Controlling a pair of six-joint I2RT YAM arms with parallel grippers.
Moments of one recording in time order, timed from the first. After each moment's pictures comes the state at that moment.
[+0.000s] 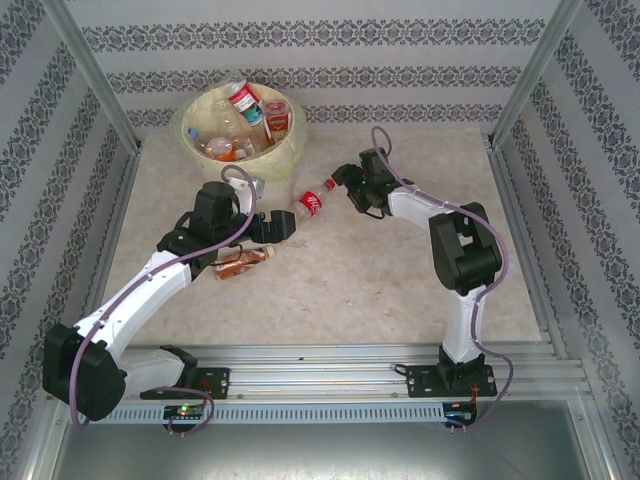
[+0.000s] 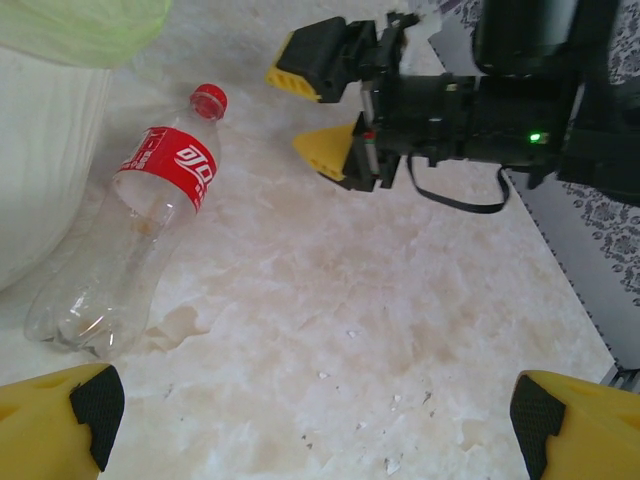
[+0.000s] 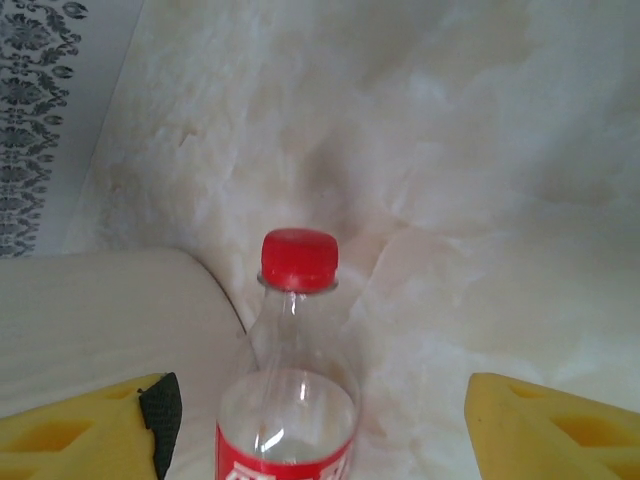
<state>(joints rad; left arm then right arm) -0.40 1.19 0.93 -0.27 0.34 -0.42 0.35 2.04 1.41 -0.11 -0.19 1.17</state>
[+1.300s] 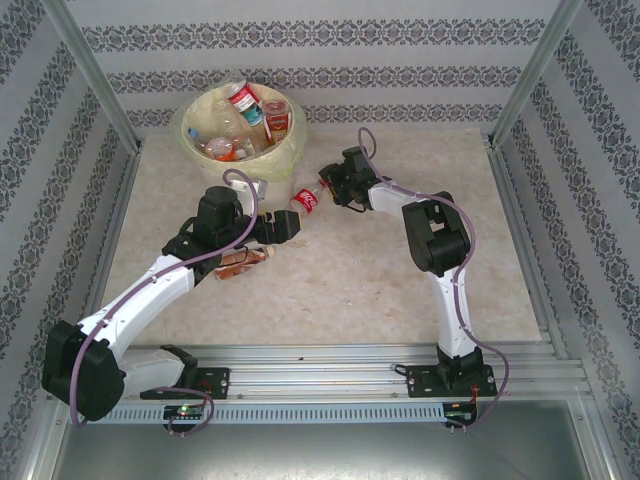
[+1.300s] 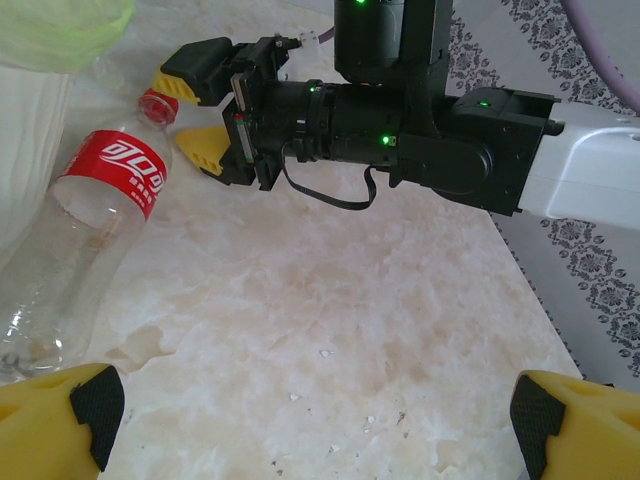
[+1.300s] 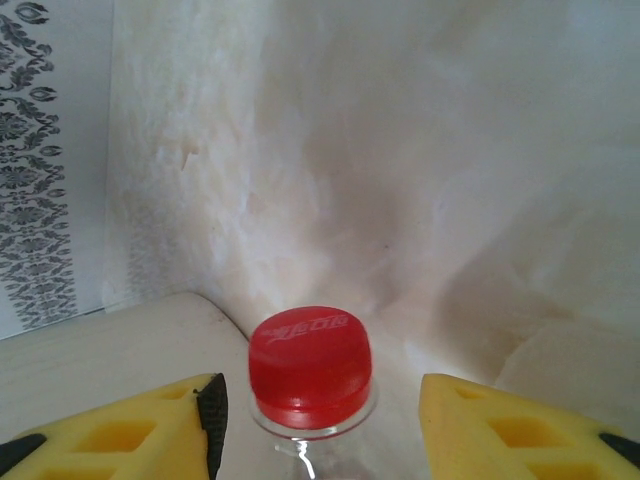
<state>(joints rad) -0.43 1.19 0.88 -0.15 0.34 -0.48 0.38 2.31 1.64 -0.03 -0.25 1.34</state>
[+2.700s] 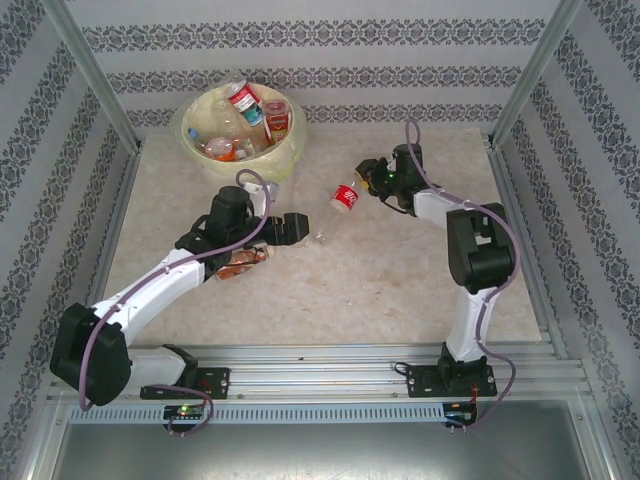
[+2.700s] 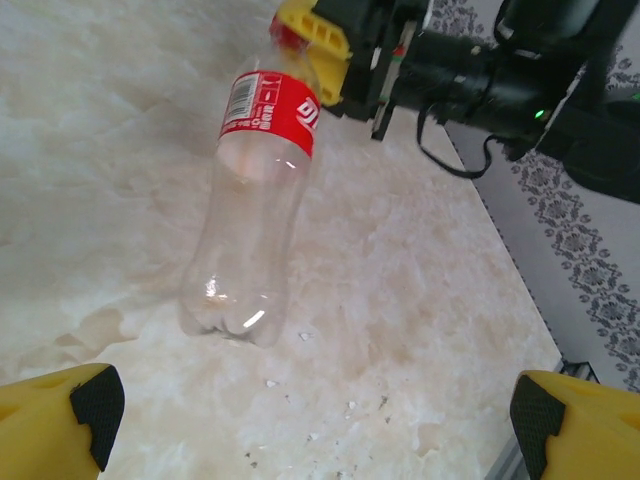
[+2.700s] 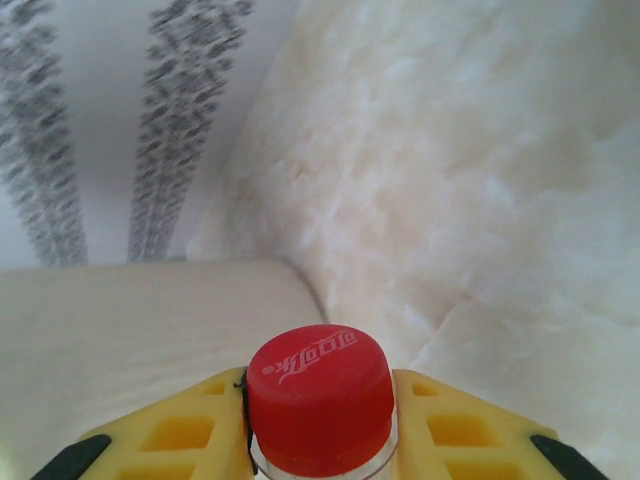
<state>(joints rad) -0.46 1.29 0.90 -0.12 0.39 -0.52 0.19 1.96 1.28 0.16 -0.51 1.10</state>
